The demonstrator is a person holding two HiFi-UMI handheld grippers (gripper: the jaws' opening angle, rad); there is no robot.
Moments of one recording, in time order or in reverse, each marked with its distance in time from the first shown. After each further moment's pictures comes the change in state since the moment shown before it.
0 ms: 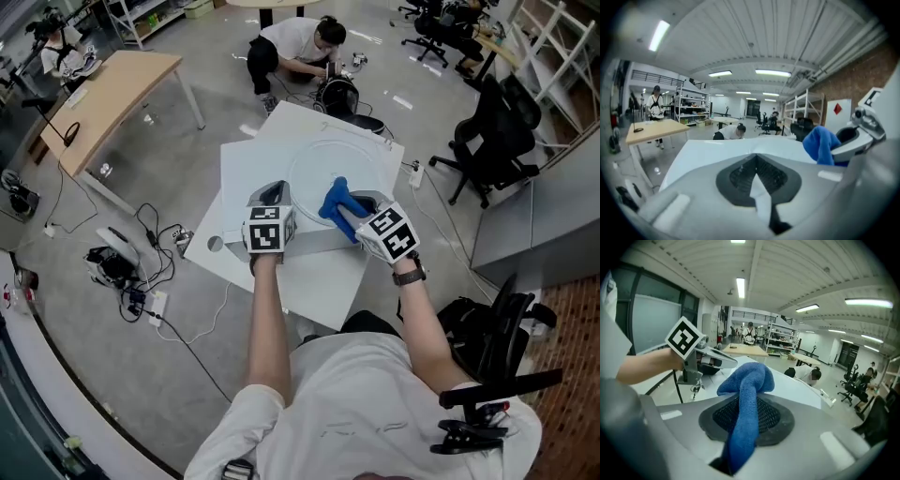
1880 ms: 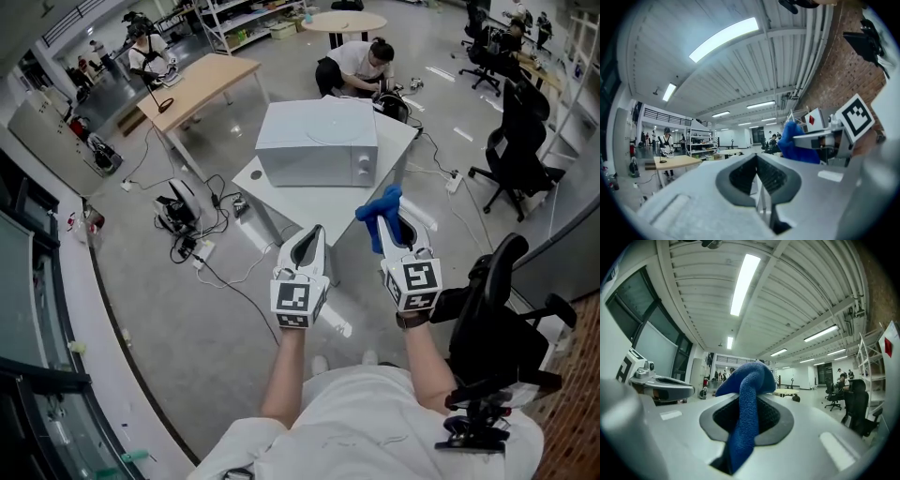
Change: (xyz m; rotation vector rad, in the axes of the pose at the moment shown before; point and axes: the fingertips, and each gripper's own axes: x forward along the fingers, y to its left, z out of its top) left arm -0.393 -0.326 -0.058 0.192 -0.433 0.148; right arm -0.388 0.166 -0.067 0.161 -0.616 -0.227
